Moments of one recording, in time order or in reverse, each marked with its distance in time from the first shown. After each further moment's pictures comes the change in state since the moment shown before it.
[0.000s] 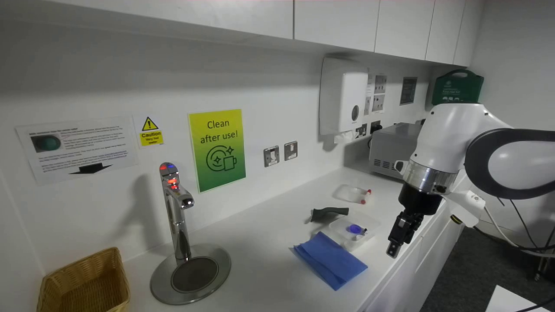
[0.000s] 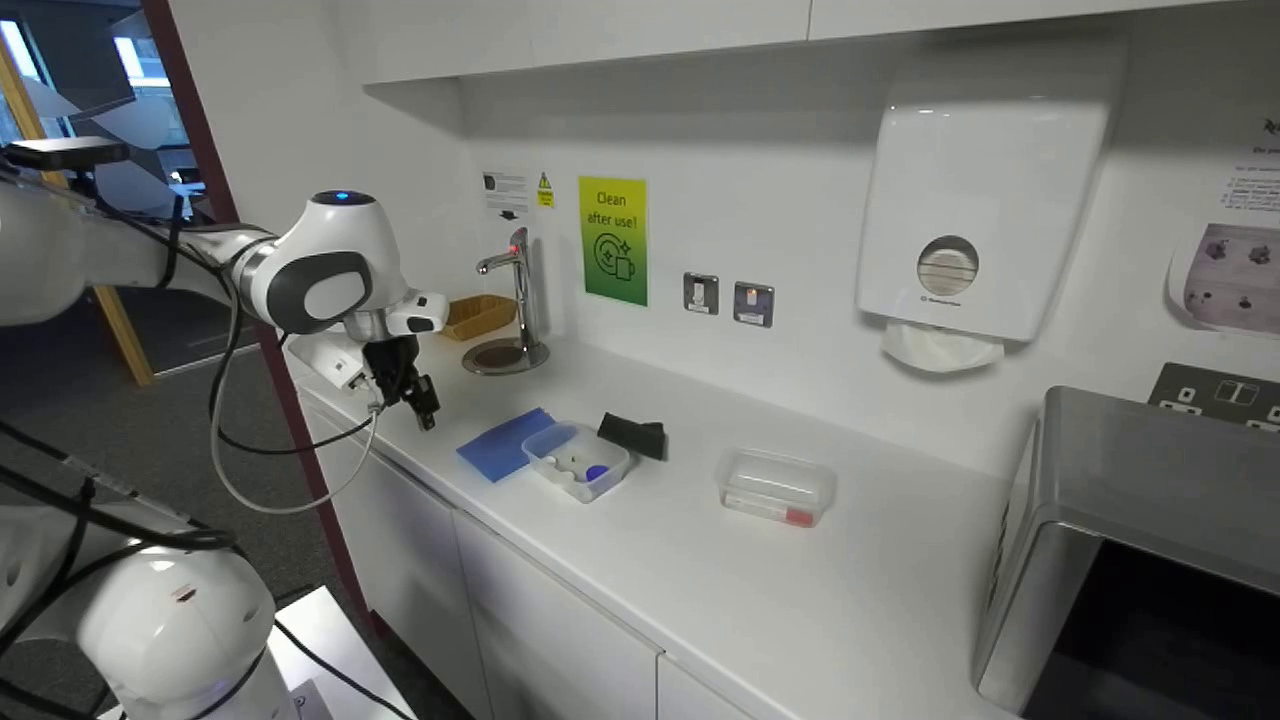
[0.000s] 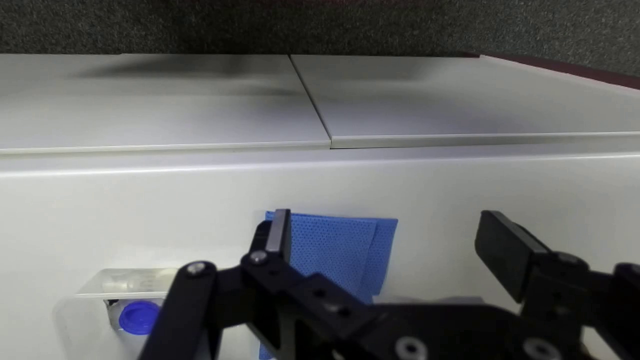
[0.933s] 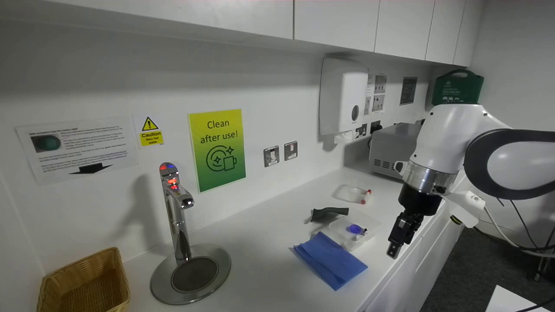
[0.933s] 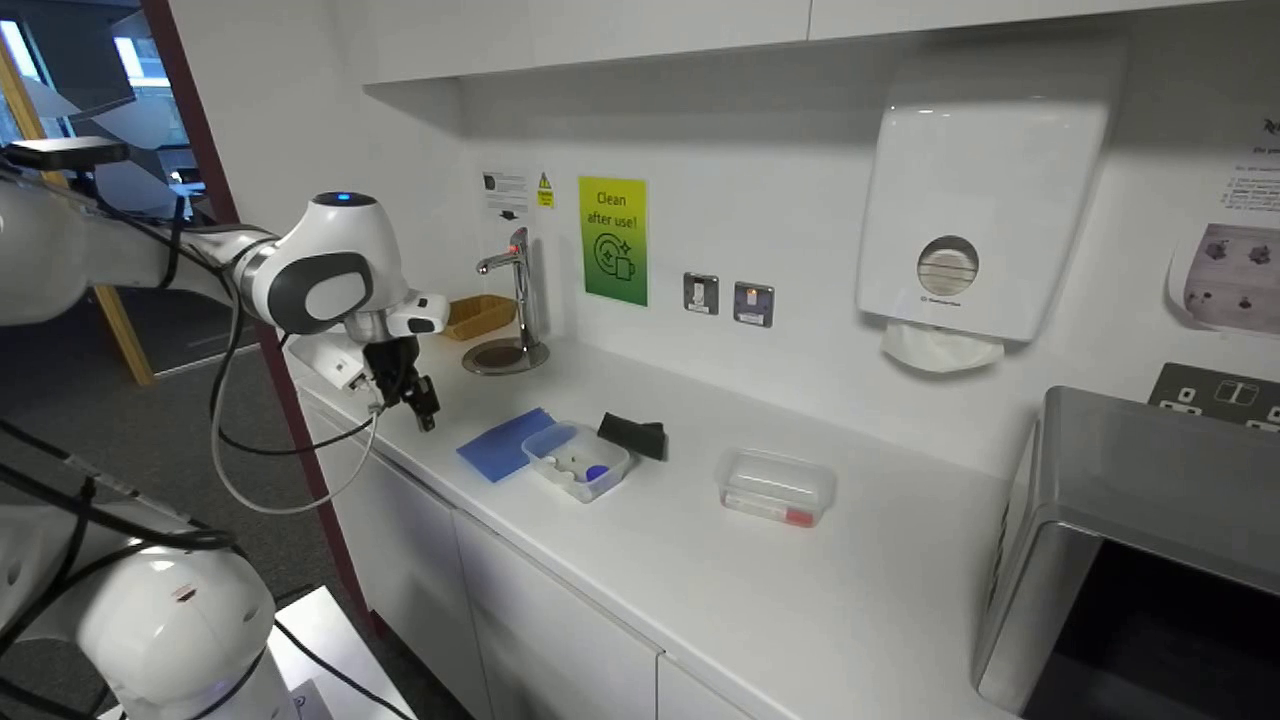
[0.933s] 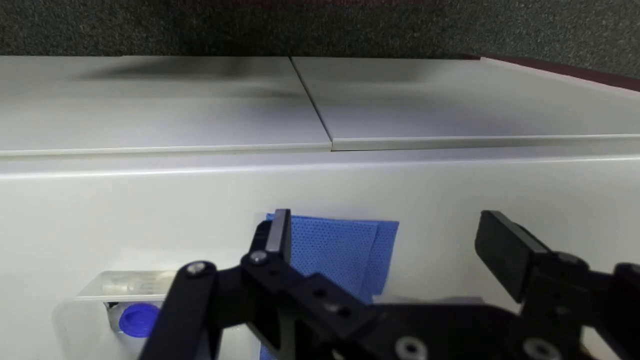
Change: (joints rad) arm 0.000 0.004 0.000 0.000 -0.002 -0.002 -0.001
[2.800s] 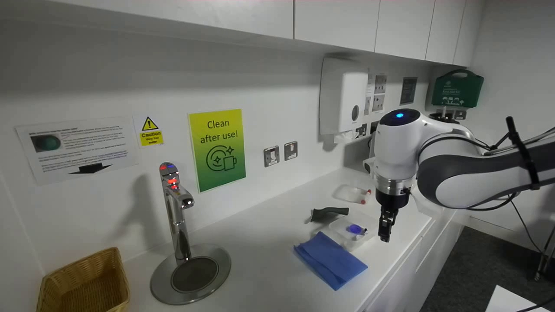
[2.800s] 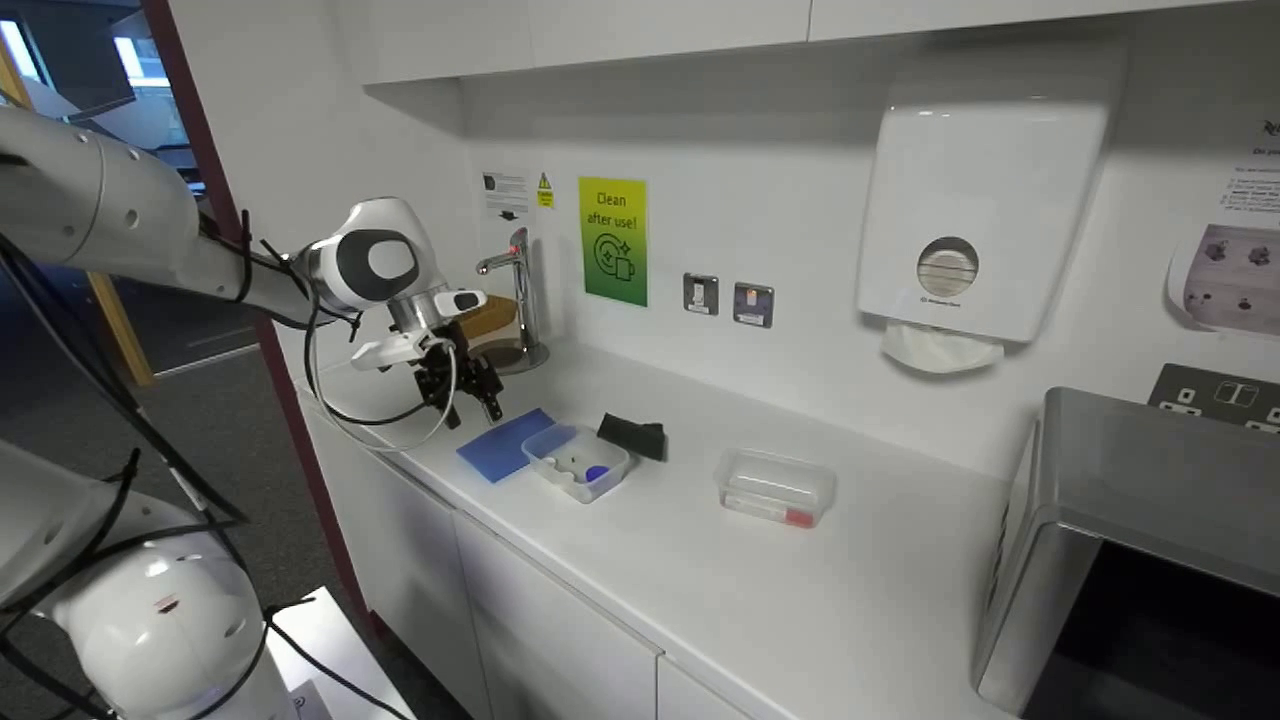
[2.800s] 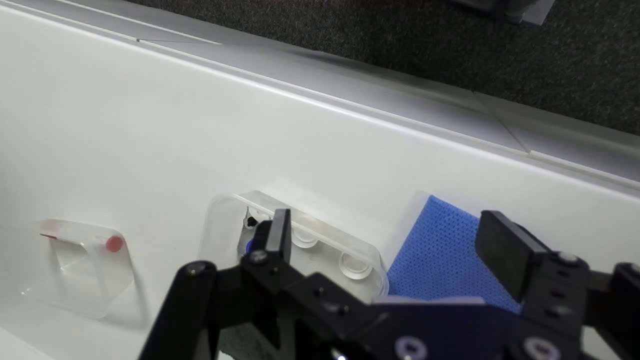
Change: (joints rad) arm -0.113 0.276 0.090 0.192 -0.499 -0.086 0.001
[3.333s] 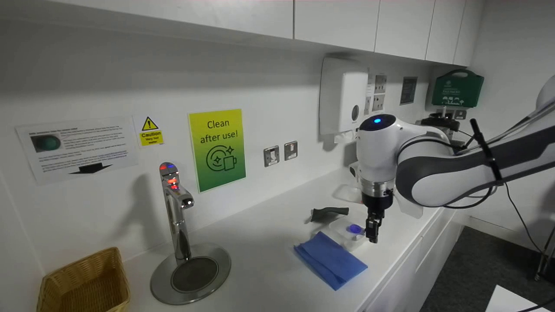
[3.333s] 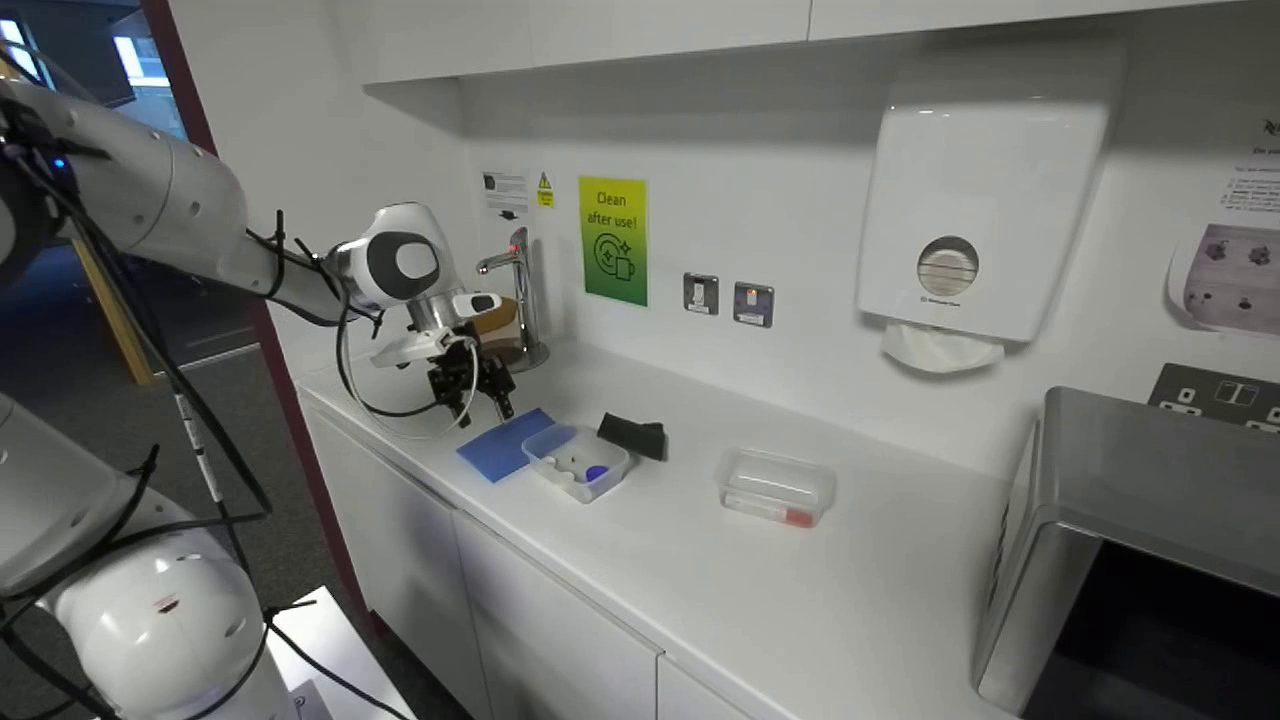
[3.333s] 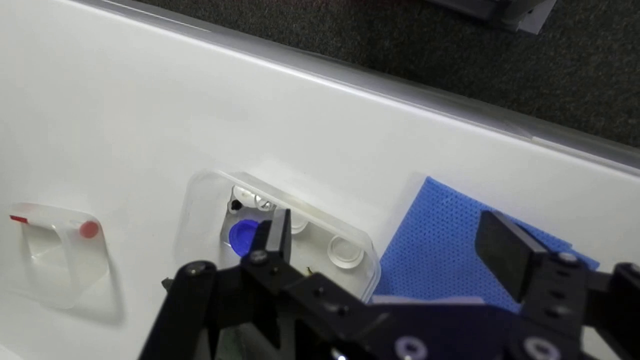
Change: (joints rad) arm 0.000 0.140 0.002 0.090 -0.031 0.003 0.003
